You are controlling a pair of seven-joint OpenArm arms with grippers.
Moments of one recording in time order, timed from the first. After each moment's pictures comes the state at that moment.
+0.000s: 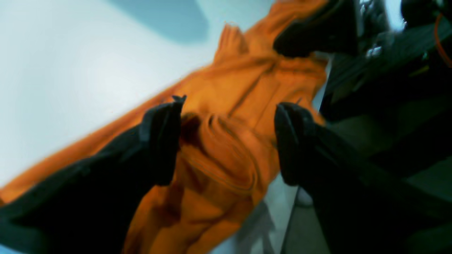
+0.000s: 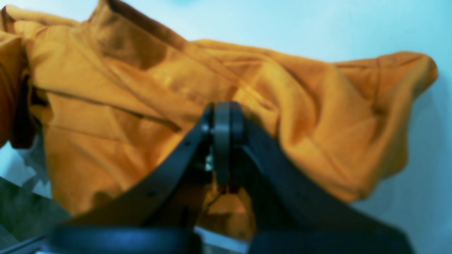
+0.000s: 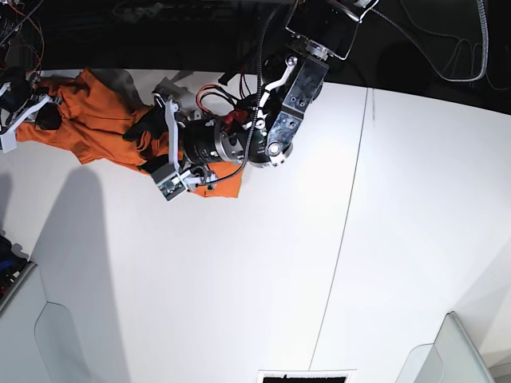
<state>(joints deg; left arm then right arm) -4.2 9.0 24.6 84.1 -17.4 -37.4 40.0 -14.9 24.0 32.2 83.4 43.6 33.1 -56.5</state>
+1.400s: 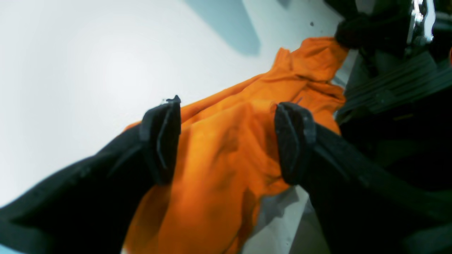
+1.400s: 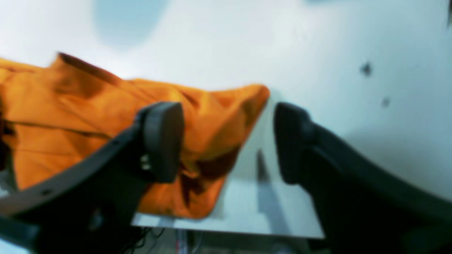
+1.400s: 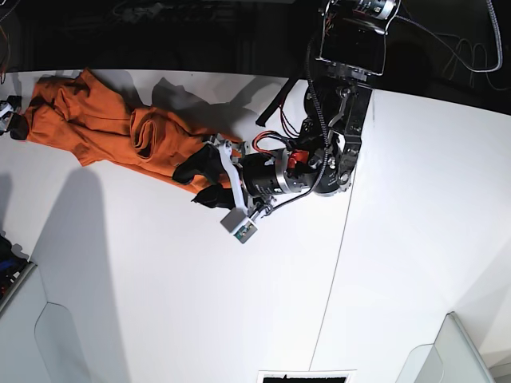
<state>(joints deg) -6.8 4.1 9.2 85.6 -34.2 -37.8 53.9 -15.0 29.7 39.2 83.0 43.4 30.9 -57.1</state>
